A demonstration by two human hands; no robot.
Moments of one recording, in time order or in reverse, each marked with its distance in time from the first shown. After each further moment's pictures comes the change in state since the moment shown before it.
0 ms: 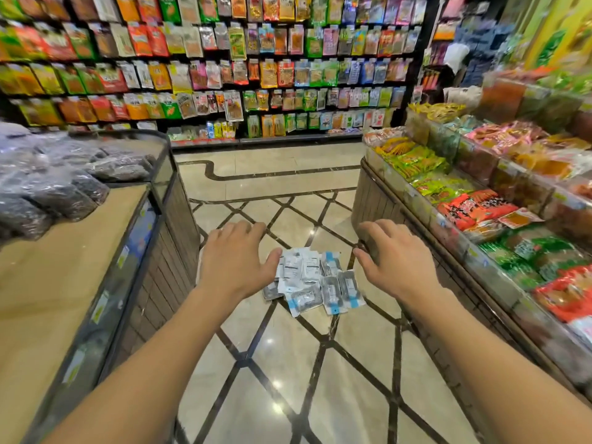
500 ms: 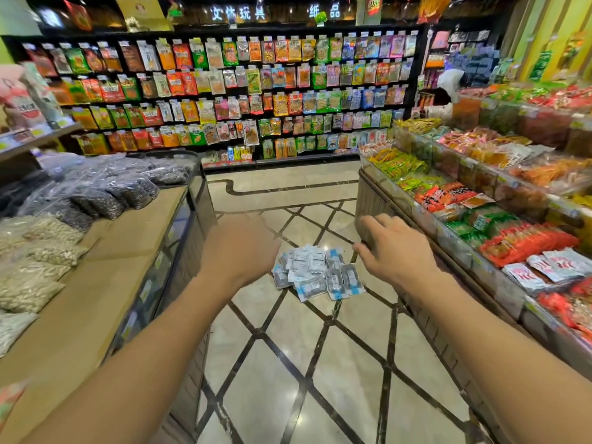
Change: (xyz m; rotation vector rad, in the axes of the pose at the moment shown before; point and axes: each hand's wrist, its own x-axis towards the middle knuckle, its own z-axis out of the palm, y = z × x) left_hand -0.260 0.094 -0.143 0.027 0.022 -0.066; right_hand -0.258 -0.020 -0.163 -0.073 -0.044 -0.048
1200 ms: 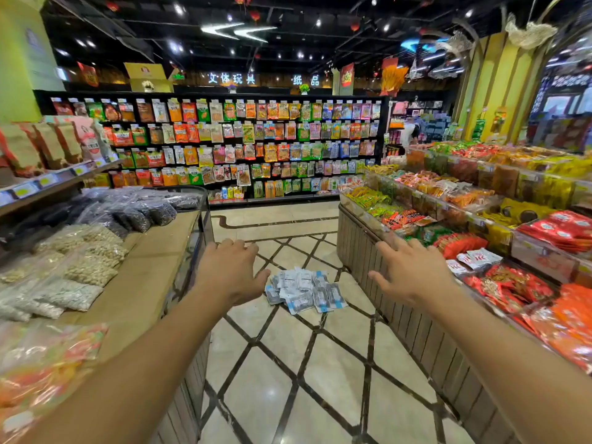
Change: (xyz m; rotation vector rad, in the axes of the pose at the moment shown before) left_hand -0.295 -0.014 -0.148 0.231 -0.031 0.094; right_hand -0.308 -0.079 -0.156 -0.305 -0.075 0.088
